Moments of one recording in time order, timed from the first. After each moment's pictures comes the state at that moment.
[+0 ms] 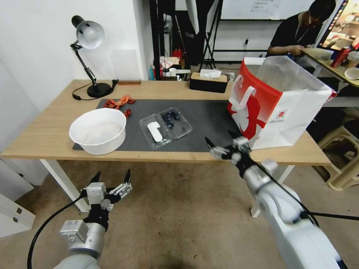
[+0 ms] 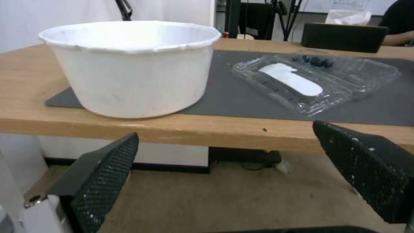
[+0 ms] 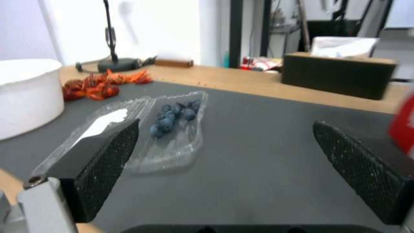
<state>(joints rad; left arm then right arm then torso) 1.80 -1.43 -0.58 -2.29 -0.26 0.09 -0.07 -1.06 1.15 0.29 1.91 0.43 -0.25 -0.12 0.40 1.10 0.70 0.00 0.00</state>
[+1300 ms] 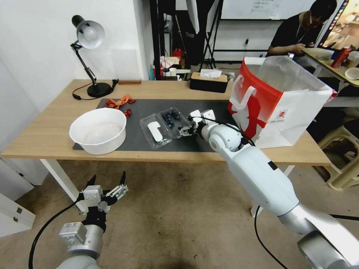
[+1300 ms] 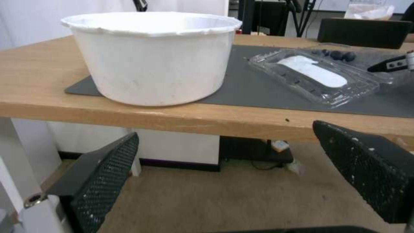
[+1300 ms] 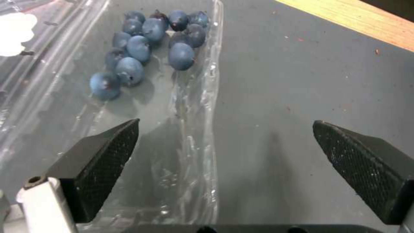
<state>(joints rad) 1.80 -1.44 -0.59 -2.25 -0.26 0.05 -0.09 -0.46 1.21 -0.13 1.49 0.53 -0.74 0.08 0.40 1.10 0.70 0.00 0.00</state>
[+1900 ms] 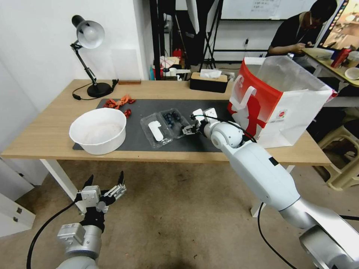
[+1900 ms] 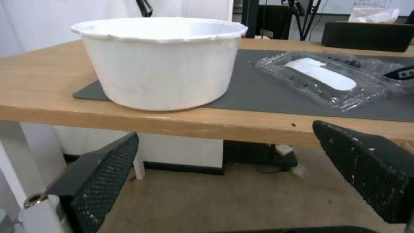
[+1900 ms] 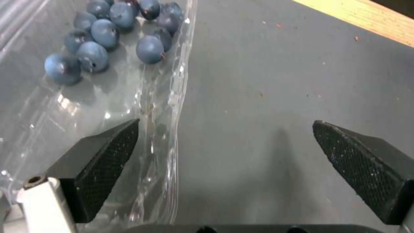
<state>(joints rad) 1.80 -1.43 -0.60 -2.25 -0.26 0.03 -0.10 -0.45 1.19 -0.14 1.47 0.53 -0.74 0.08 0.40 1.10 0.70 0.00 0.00</state>
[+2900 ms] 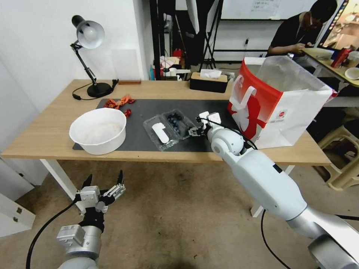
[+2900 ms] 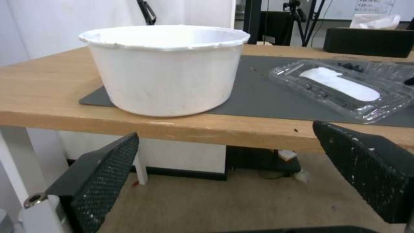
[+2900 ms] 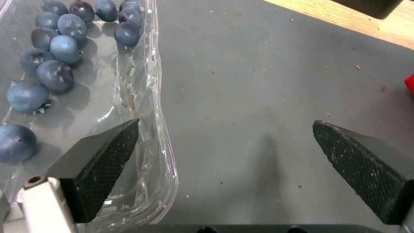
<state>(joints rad) 1.81 -1.43 -0.60 -2.24 -0.25 0.00 -0.11 -0.49 1.15 -0.19 1.58 0.71 -0.74 0.44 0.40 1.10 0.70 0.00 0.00</state>
